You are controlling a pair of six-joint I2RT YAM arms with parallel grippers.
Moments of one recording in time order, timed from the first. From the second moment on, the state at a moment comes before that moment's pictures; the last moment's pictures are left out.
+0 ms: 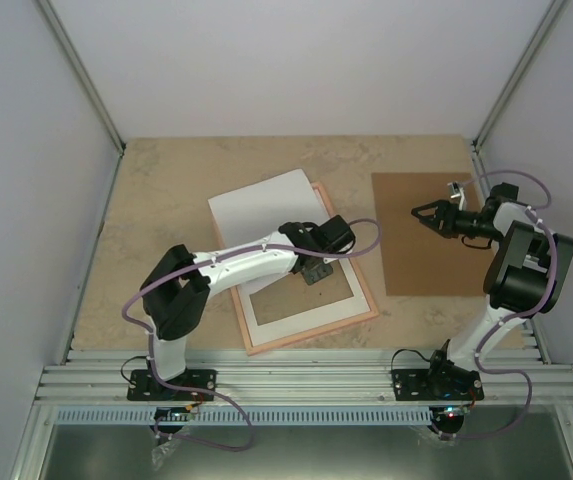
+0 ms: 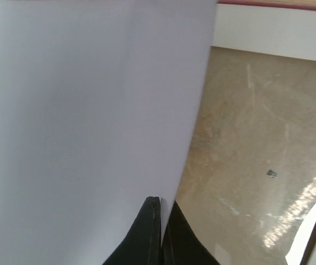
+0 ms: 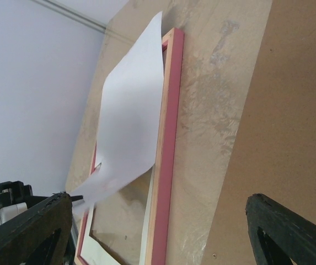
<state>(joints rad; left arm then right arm) -0.99 1.87 1.44 -0.78 -0.32 0.17 -0.38 1.84 1.19 -0.72 -1.18 -0.28</state>
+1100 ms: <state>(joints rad) -1.08 1.85 1.45 -0.86 -0.13 0.15 -0.38 1.84 1.17 -0.70 -1.18 -0.27</state>
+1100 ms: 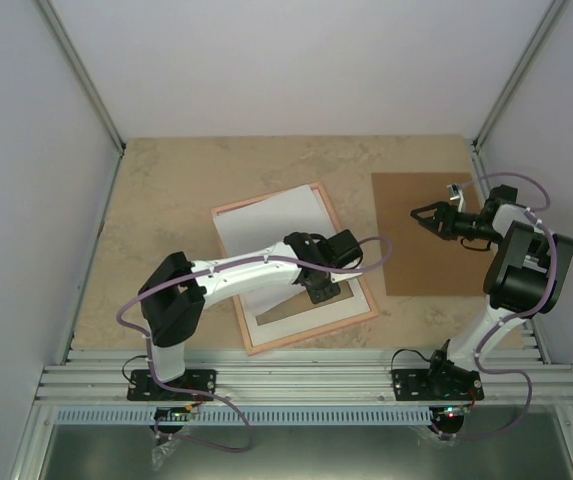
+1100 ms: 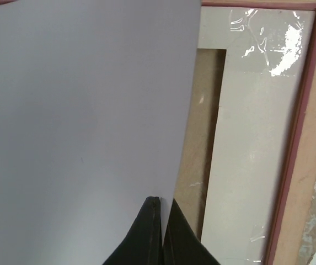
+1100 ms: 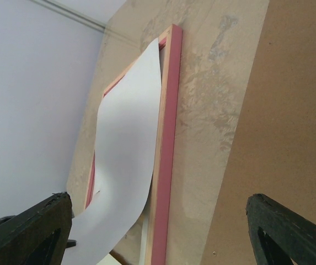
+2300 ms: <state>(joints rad) -1.10 1.80 1.35 -0.81 -0.19 0.25 -0.38 1.84 1.16 -0.69 -1.19 -0.27</state>
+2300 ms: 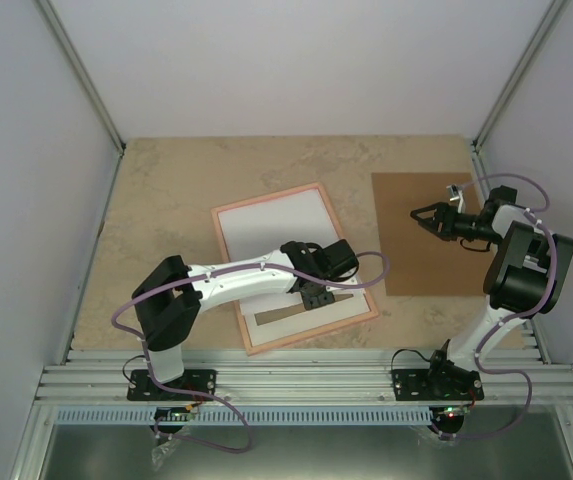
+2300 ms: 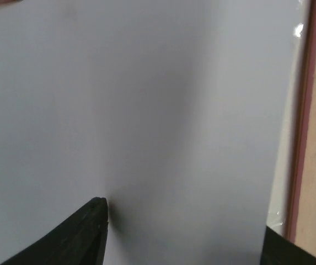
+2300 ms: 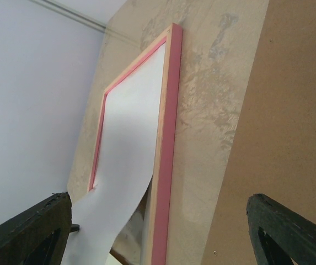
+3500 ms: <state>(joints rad) -1.28 1.66 0.96 -0.55 -0.28 0.25 -0.38 1.84 1.16 -0.69 -1.19 -0.27</state>
